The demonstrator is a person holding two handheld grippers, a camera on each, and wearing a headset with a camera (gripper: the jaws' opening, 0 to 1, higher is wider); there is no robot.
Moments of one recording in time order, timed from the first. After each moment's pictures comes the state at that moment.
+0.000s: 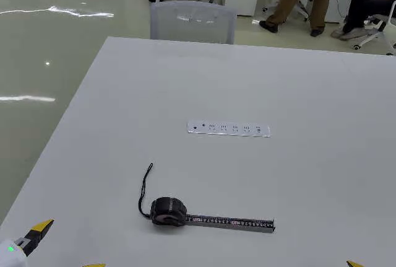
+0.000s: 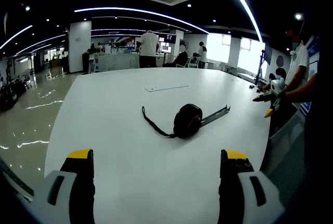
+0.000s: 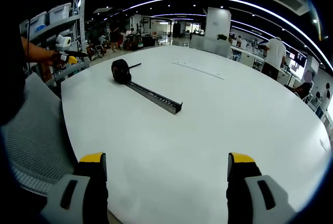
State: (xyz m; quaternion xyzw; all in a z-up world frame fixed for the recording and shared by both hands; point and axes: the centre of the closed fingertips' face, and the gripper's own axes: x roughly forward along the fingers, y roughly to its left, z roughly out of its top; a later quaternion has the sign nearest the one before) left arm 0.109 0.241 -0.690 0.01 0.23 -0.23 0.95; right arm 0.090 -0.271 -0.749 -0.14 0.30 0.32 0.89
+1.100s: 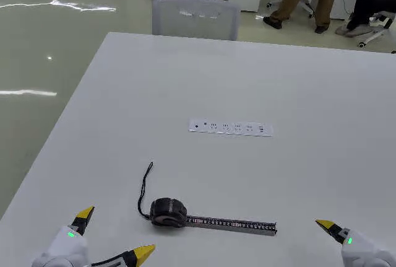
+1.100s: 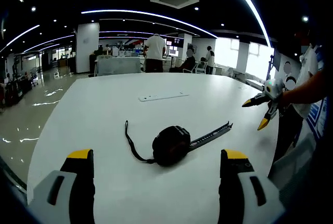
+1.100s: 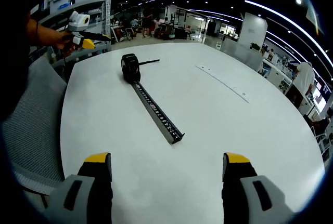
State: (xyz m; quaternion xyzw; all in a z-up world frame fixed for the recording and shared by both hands) left arm 0.146 0.167 -0.703 0.00 0.22 -0.19 0.96; right arm 0.168 -0.221 -0.739 -0.23 0.30 0.43 0.82
